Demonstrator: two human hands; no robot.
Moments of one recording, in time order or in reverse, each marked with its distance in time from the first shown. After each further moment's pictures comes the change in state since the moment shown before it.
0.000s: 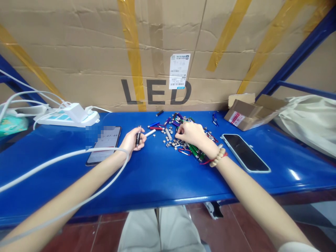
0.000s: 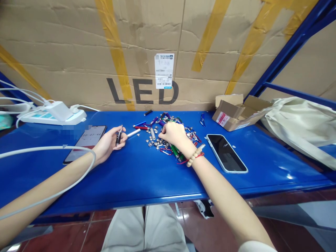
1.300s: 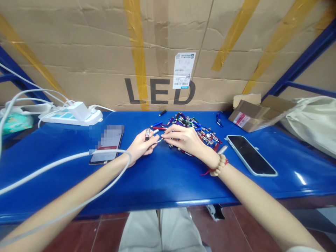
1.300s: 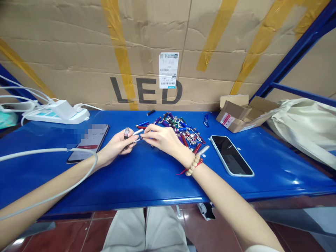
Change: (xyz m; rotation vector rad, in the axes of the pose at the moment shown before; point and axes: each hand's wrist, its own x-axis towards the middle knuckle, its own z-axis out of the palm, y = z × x) left_hand -0.009 -0.010 0.007 0.129 -0.227 0.123; right_hand -0.018 -0.023 0.005 0.369 0.353 -0.734
